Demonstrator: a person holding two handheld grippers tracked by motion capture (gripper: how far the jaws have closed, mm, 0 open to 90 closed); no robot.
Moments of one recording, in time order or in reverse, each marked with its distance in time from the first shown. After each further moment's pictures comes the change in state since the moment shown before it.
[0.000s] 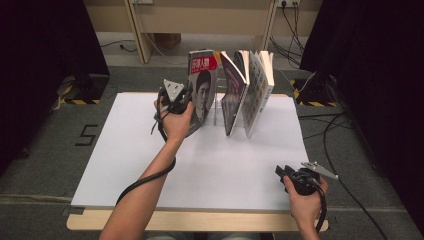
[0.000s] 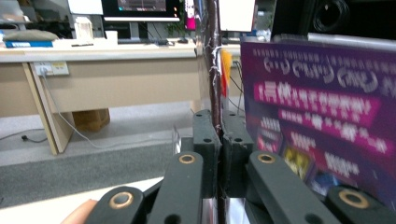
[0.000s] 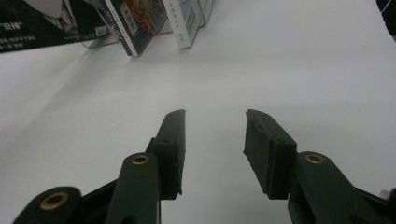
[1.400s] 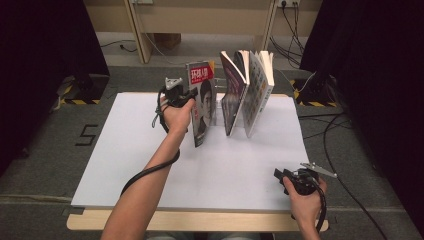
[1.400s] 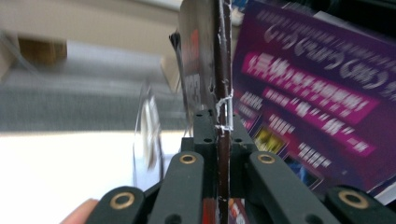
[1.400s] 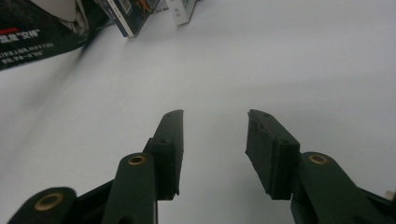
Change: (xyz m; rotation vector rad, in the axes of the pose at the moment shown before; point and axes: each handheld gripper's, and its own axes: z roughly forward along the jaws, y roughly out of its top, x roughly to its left) left arm 0.003 0.017 0.028 0.114 -0.105 -0.192; right arm -0.007 -0.004 0.006 0.081 0.023 0.050
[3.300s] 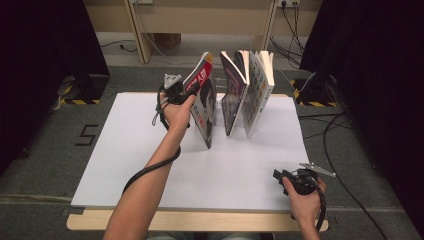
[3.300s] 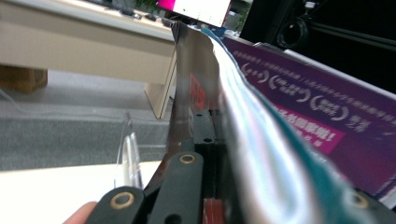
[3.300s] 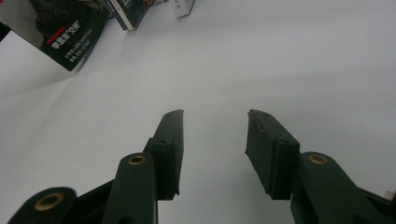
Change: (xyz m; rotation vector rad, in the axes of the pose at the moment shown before) left arm 0.001 0.005 0.004 -0.085 -0.075 -0.034; right arm -0.002 -0.001 0.004 0.024 0.015 0.010
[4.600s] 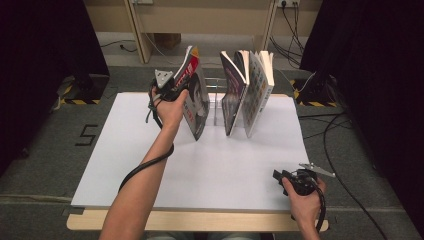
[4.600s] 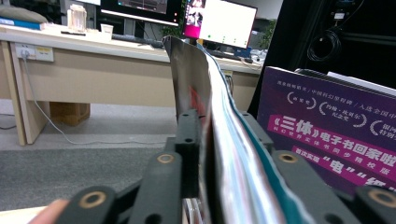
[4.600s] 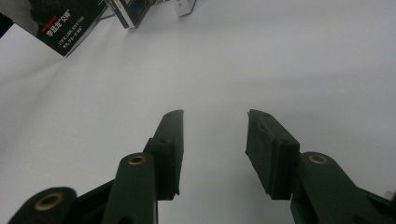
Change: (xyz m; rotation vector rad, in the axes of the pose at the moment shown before) left arm 0.029 0.006 -0.002 -0.085 0.122 0.058; right arm 0.001 -0.001 -0.001 0.000 -0.003 -0.007
